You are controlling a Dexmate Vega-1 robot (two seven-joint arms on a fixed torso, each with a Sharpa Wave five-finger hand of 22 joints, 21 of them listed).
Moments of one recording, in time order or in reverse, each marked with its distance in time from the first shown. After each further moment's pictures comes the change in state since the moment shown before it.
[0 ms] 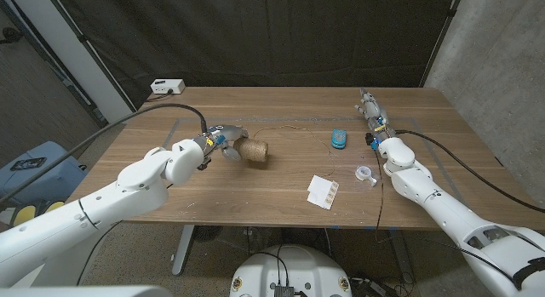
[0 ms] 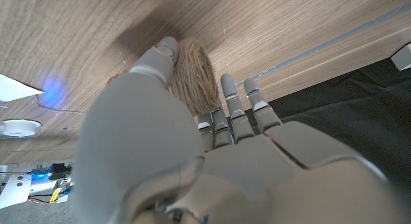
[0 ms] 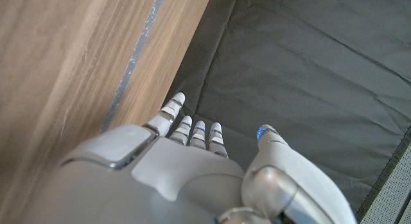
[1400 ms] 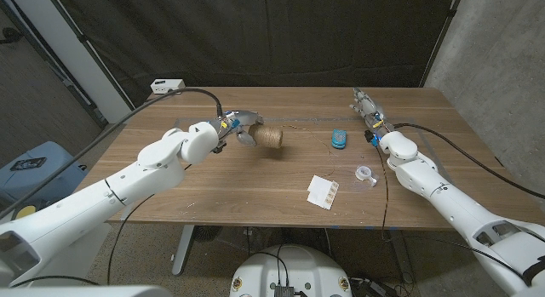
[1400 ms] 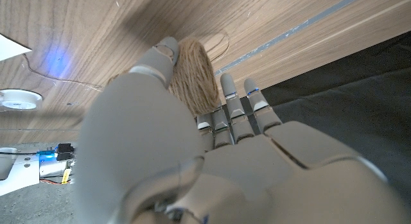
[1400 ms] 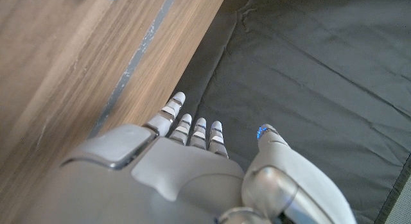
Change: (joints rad) left arm -0.189 -0.124 0.092 0.103 0.026 -0.099 -0.063; left_hand 0.000 0.000 0.000 0.000 0.011 -0.004 -0.004 0.000 0.000 0.009 0.001 -0.016 0.003 0.013 0.002 -0.009 -0.009 -0.004 -0.004 0.000 -0.005; right arm 0.025 -0.052 -0.031 -0.058 -0.013 -0.097 0.073; right_hand -0.004 -0.004 0.005 -0.017 -0.004 0.016 0.005 0.007 0.000 0.017 -0.007 0.002 0.000 0.010 0.000 0.008 -0.002 0.007 0.000 0.004 0.000
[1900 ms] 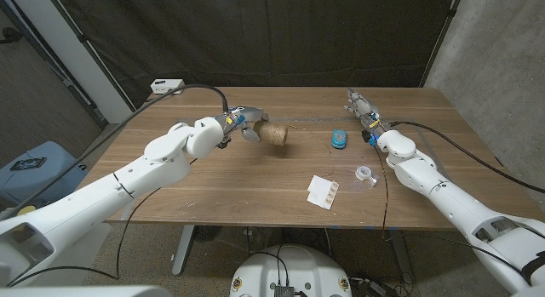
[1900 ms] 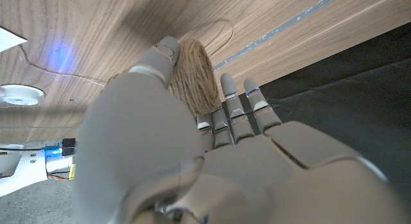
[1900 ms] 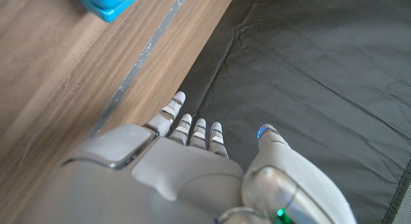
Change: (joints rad) left arm -0.053 -0.040 0.025 0.042 0.017 -0.040 -0.016; left_hand 0.000 0.000 0.000 0.000 0.011 0.008 0.000 0.000 0.000 0.005 0.002 -0.005 -0.006 0.007 -0.007 -0.004 -0.005 0.000 0.000 0.008 0.000; right arm 0.021 -0.003 -0.023 0.015 -0.013 -0.004 0.045; right_hand 0.000 0.000 0.000 0.000 0.000 -0.004 -0.004 -0.004 0.000 -0.005 0.005 -0.004 0.000 -0.005 -0.005 0.000 0.000 0.000 0.000 0.000 0.000
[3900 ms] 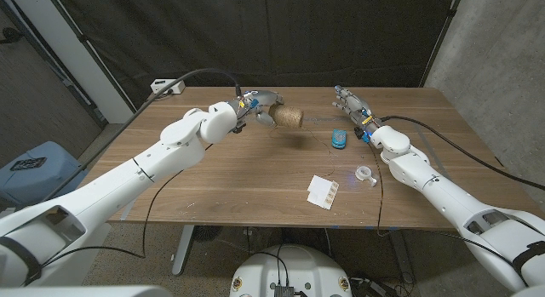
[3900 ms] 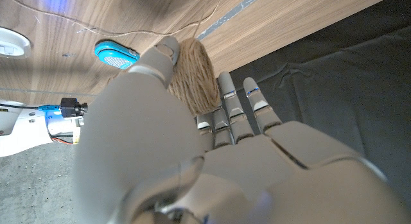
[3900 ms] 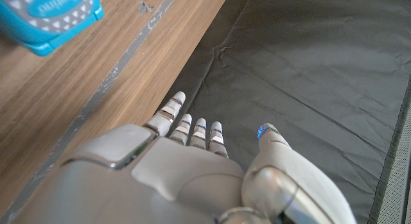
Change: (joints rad) left arm -0.100 -0.105 0.031 0.058 -0.004 -0.047 0.022; left_hand 0.000 0.000 0.005 -0.005 0.018 0.005 0.001 0.000 0.000 0.011 0.010 -0.008 0.000 0.029 -0.007 -0.003 -0.002 0.004 -0.004 0.006 -0.010; right arm 0.042 0.027 -0.027 0.028 0.003 0.039 0.086; right_hand 0.000 0.000 0.001 -0.015 0.000 0.000 0.000 0.000 0.000 -0.002 -0.009 0.000 0.000 0.002 -0.002 0.000 0.000 0.000 0.000 0.000 0.000
